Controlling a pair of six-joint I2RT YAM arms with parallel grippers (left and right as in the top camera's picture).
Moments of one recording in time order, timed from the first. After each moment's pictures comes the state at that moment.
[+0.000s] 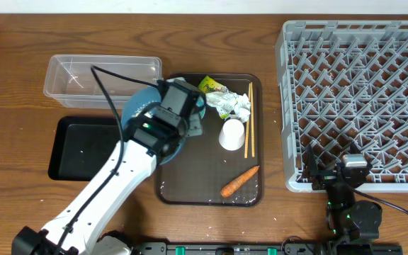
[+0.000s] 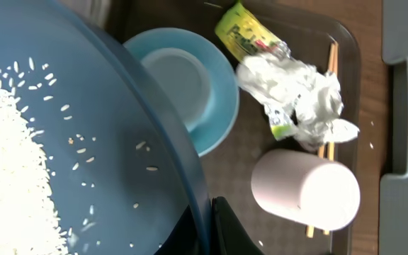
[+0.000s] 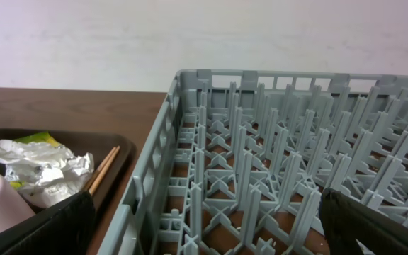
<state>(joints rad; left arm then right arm) -0.50 1.39 1.10 -0.70 -0.12 -0.64 0.02 0.01 0.01 -0.07 -0.03 0.01</state>
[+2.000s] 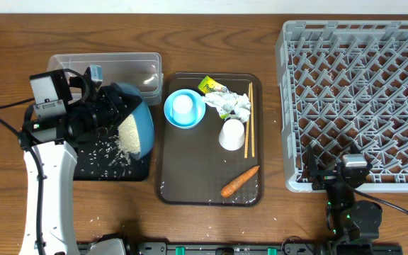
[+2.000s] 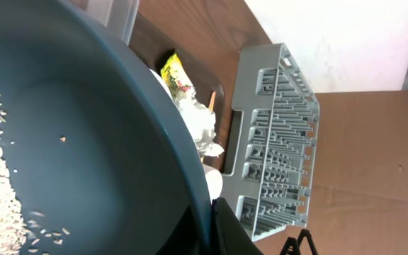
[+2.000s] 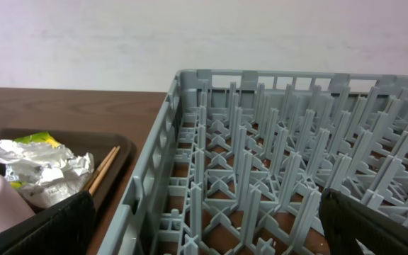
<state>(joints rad) 0.24 1.31 1.10 -0.73 0.84 -0.53 0.02 0.01 0.01 -0.07 -0.03 0.01</state>
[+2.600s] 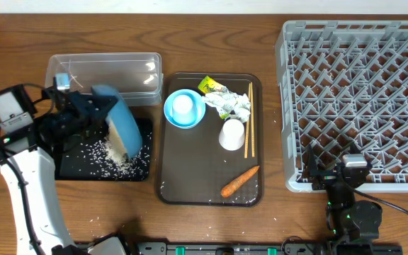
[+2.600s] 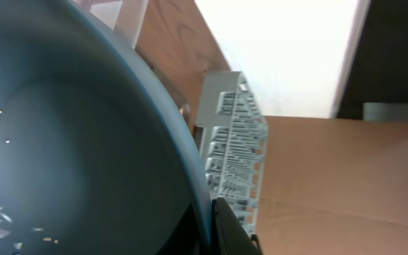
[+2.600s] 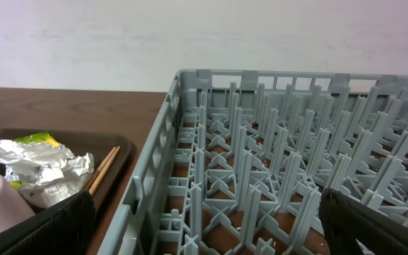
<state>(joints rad) 0.49 1.31 1.06 -0.74 1.11 -0.53 0.02 0.01 0.01 -0.07 -0.03 0.01</state>
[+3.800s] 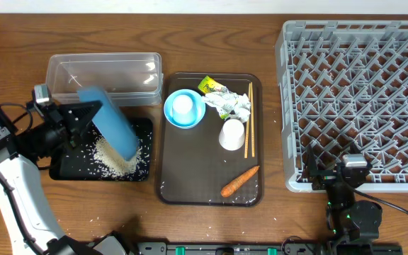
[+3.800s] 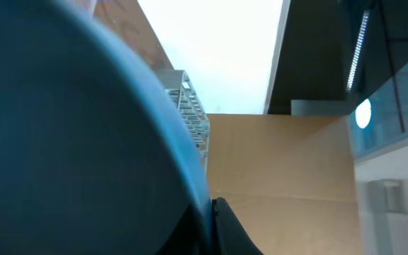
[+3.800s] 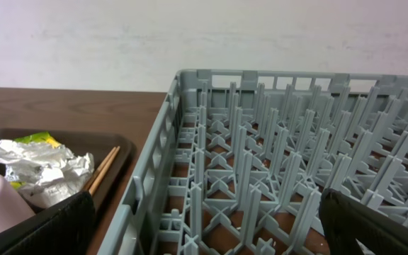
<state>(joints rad) 0.66 1.32 1.04 -0.85 1.39 -0.40 0.02 0.01 0.01 -0.07 -0.03 0.01</state>
